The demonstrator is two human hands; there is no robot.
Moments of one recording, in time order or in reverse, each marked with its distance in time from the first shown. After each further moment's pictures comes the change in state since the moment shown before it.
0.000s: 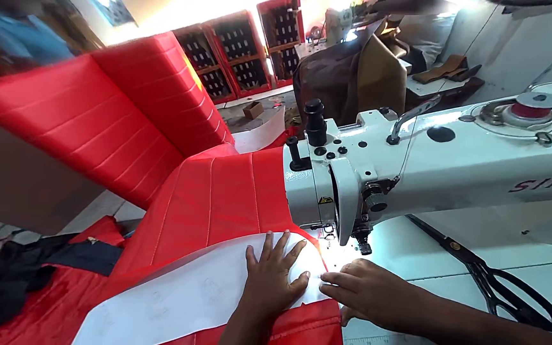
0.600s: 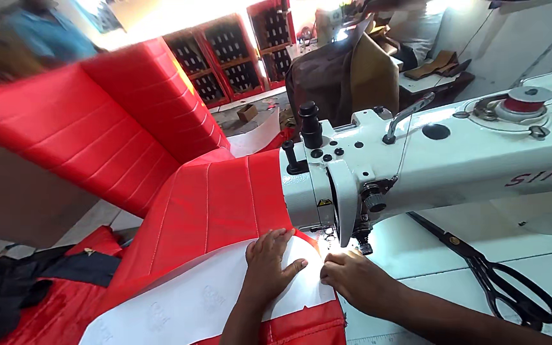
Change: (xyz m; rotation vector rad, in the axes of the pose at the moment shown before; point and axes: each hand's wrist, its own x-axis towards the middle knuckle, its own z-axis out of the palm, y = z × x) left_hand 0.022 -0.021 0.005 -0.128 0.185 0.014; right_hand 0.034 -0.005 0.000 0.367 -0.097 0.459
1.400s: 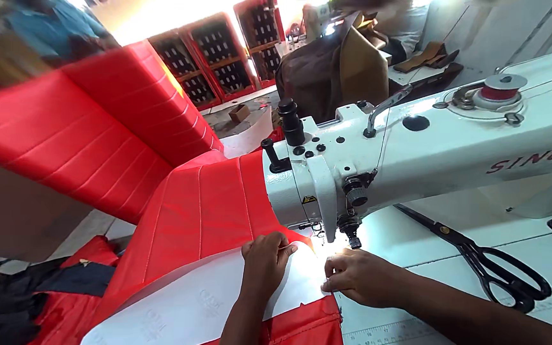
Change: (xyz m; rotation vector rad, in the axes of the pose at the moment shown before) left_hand 0.010 0.009 0.001 0.002 0.211 0.118; right_hand -0.013 0.025 -0.004 0.027 0.006 -0.315
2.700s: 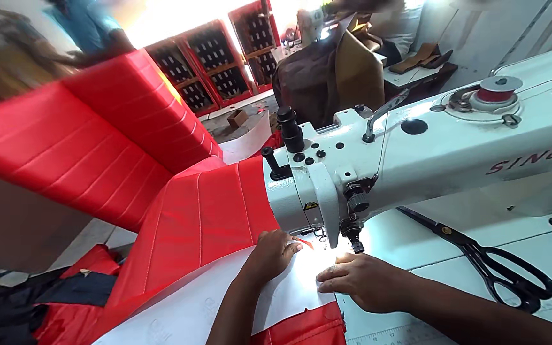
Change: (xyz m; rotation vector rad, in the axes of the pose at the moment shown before) left_hand 0.042 -0.015 -0.011 -0.126 -0.482 0.098; right_hand 0.001 0.001 0.003 -0.061 -0.033 -0.025
